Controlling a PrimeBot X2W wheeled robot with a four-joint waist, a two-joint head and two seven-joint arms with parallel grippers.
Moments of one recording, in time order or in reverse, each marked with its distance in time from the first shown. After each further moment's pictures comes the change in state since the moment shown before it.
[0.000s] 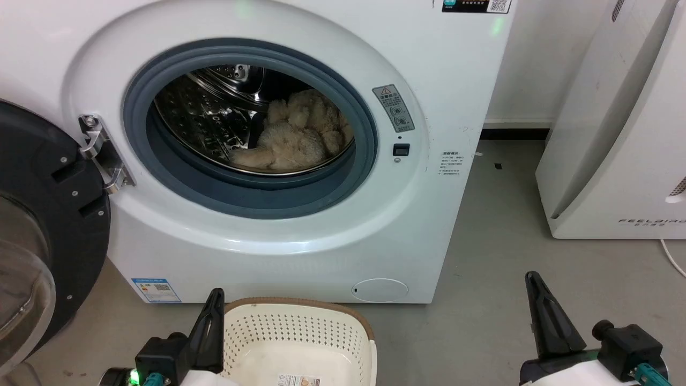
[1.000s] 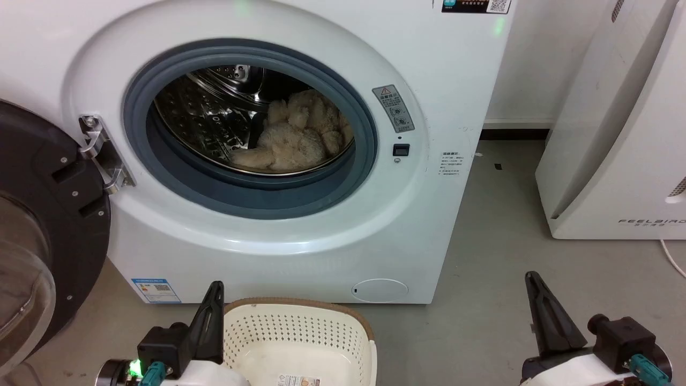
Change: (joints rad) left arm -0.008 -0.051 0.065 -0.015 0.079 -0.039 0.060; right arm -0.008 0.000 -0.014 -0.007 -0.052 0.000 0.061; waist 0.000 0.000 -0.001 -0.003
